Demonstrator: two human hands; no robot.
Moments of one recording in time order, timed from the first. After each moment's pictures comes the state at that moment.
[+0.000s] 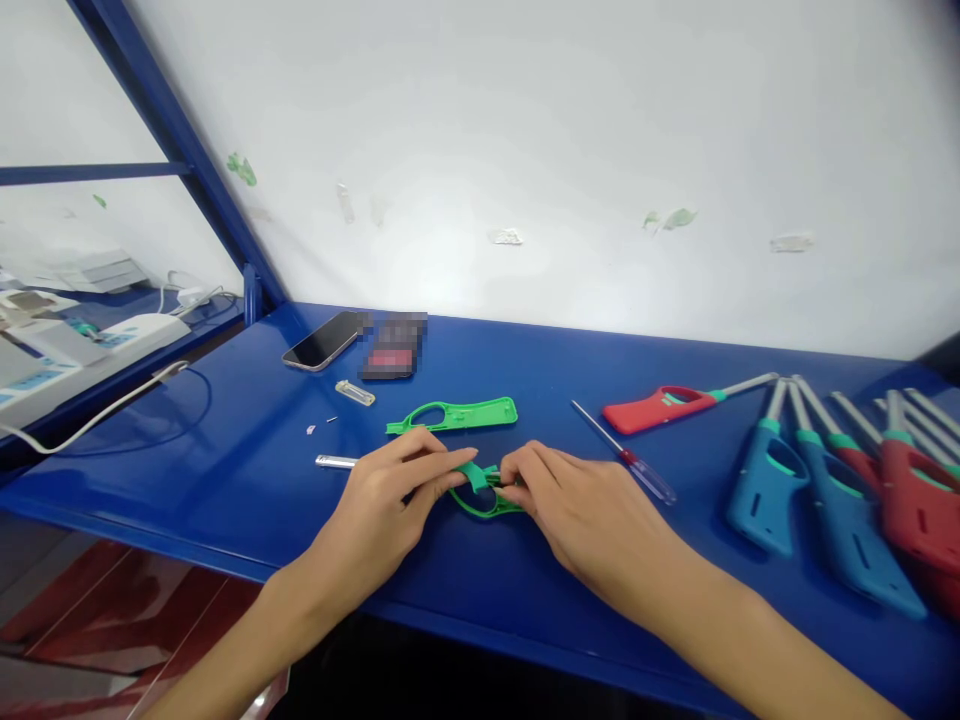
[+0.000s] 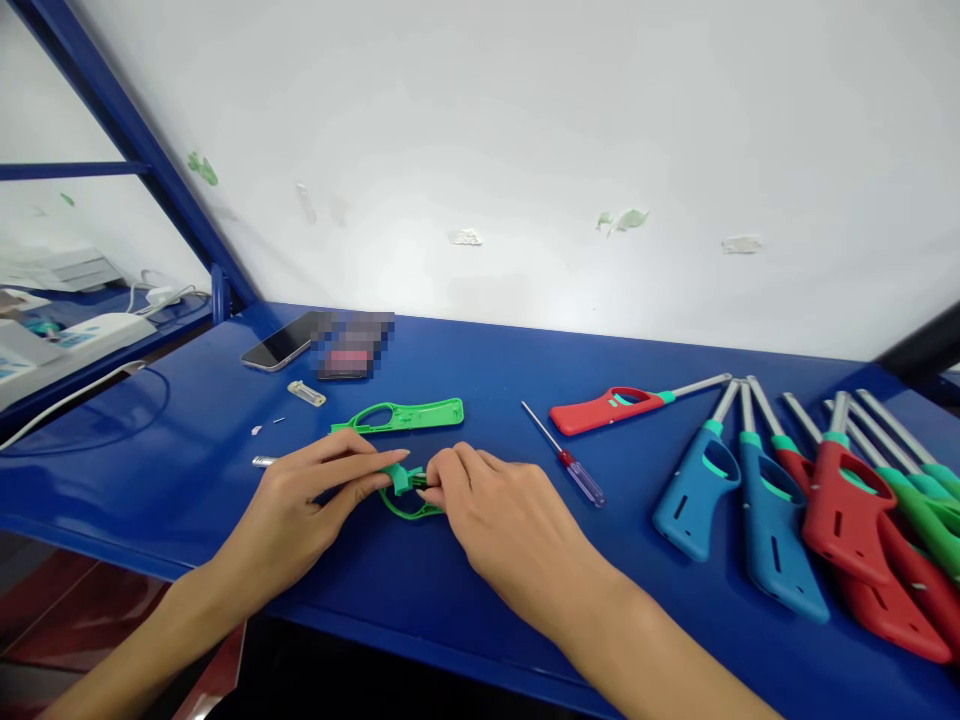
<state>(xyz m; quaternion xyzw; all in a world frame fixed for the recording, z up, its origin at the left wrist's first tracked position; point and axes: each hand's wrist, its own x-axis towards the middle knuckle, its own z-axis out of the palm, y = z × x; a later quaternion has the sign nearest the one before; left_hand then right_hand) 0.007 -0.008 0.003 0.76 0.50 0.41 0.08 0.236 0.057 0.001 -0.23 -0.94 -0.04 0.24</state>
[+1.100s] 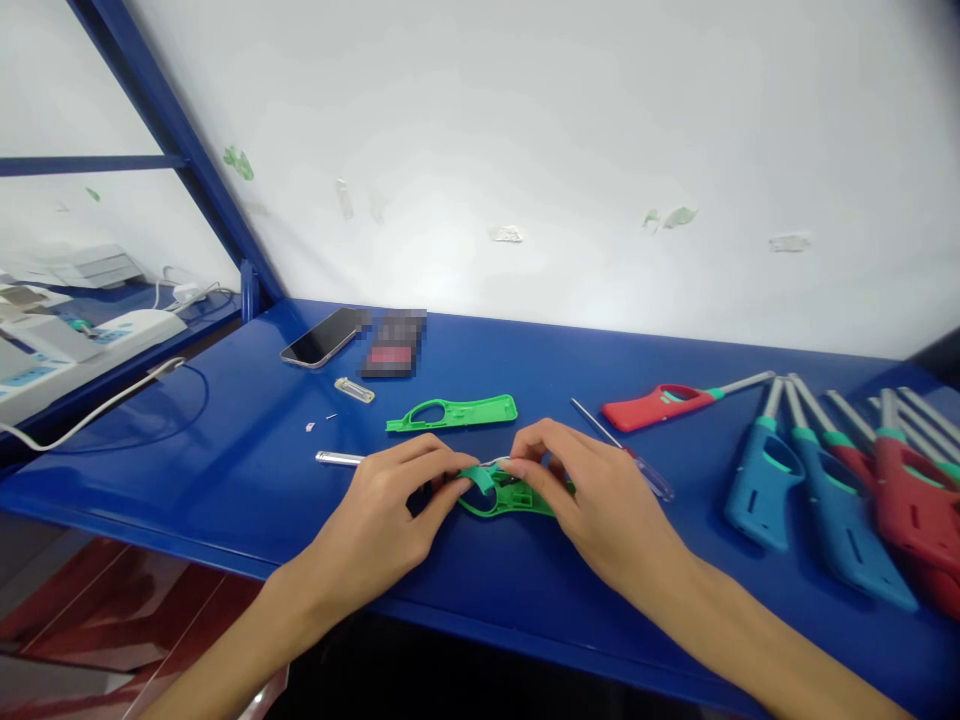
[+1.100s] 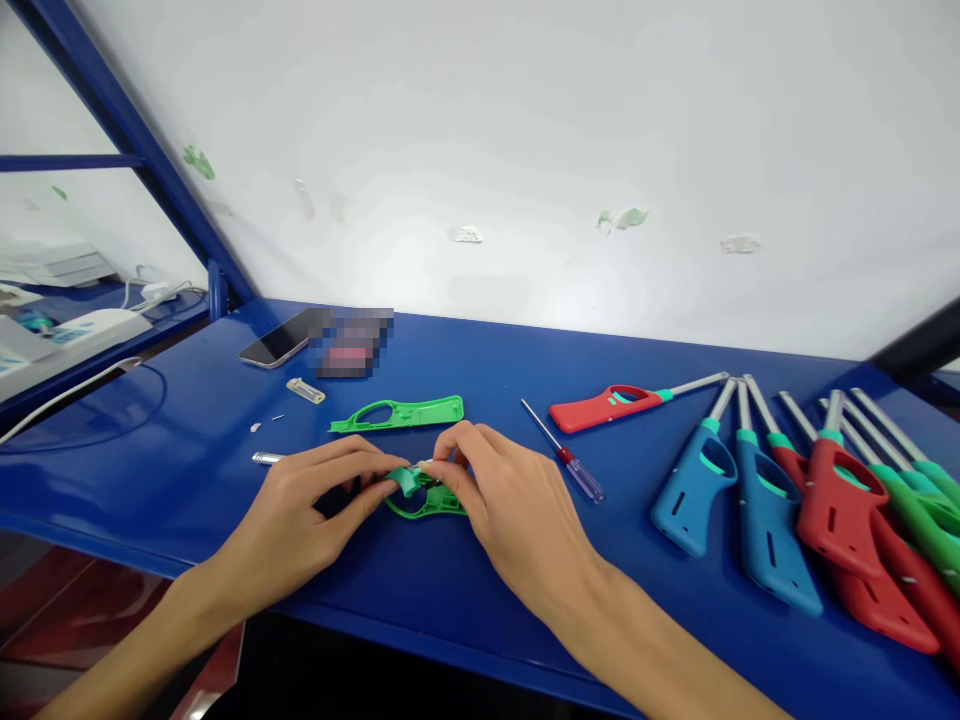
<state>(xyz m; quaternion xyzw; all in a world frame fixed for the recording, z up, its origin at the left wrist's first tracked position) 0.013 -0.014 0.008 0.75 0.53 0.37 0.12 0.233 0.056 0.010 -0.35 -0.86 0.20 0.32</state>
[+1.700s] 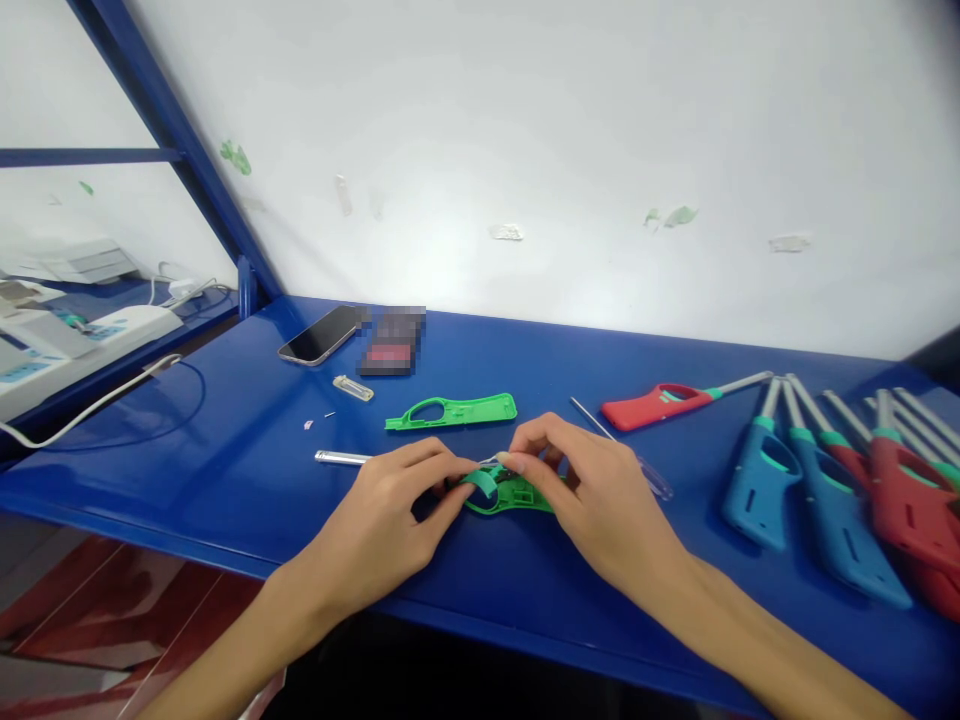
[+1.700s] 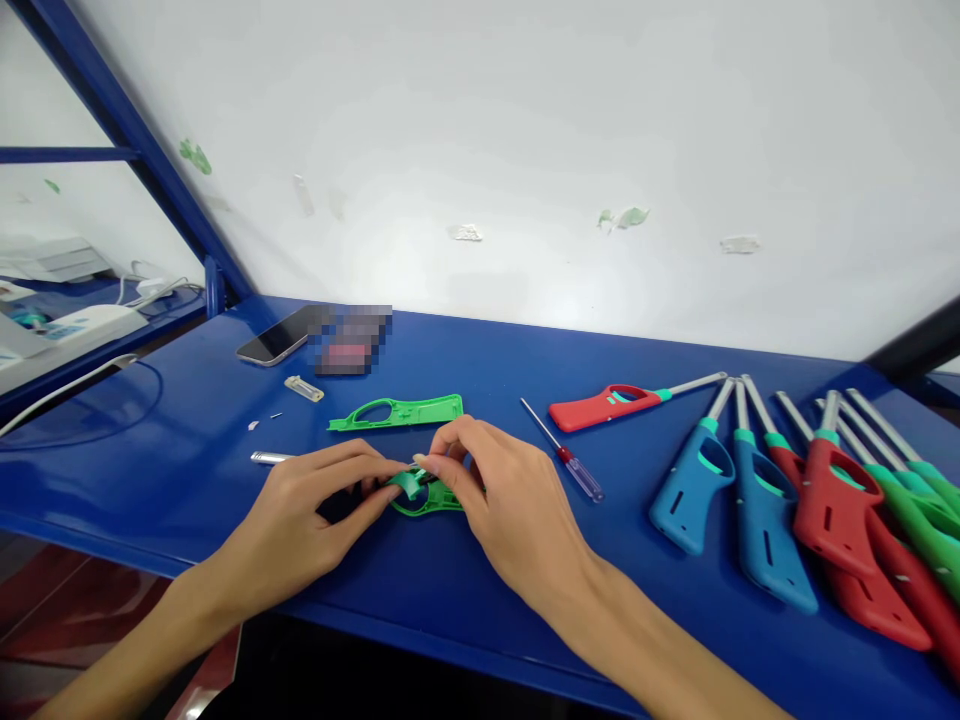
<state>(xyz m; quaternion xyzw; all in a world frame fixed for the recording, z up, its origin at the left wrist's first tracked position) 0.012 -0.013 0.006 0.77 0.51 0.37 0.11 0.230 0.056 0.016 -0.34 -0.83 0.26 0.36</state>
